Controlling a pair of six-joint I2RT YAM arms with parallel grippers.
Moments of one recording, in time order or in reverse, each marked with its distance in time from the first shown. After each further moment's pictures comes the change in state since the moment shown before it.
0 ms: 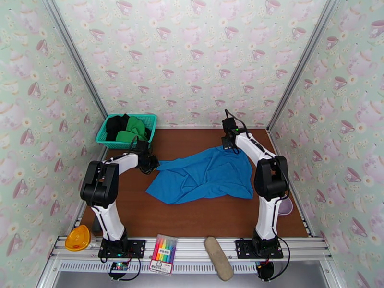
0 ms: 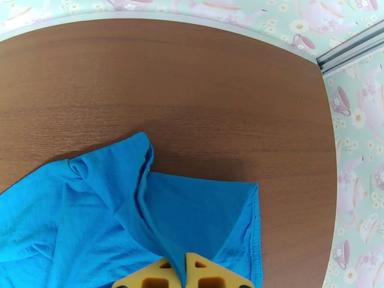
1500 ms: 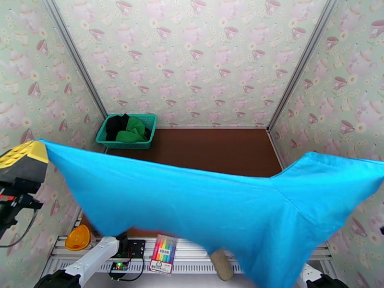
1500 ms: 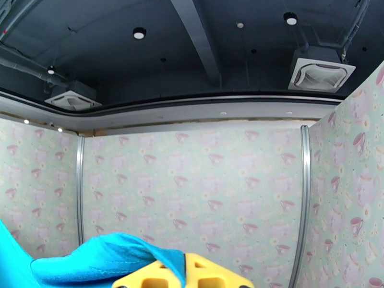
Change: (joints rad) left arm -0.072 -0.988 1.065 -0.684 -0.179 0.533; right arm 0.032 -1.204 0.573 -0.241 -0.361 -0.134
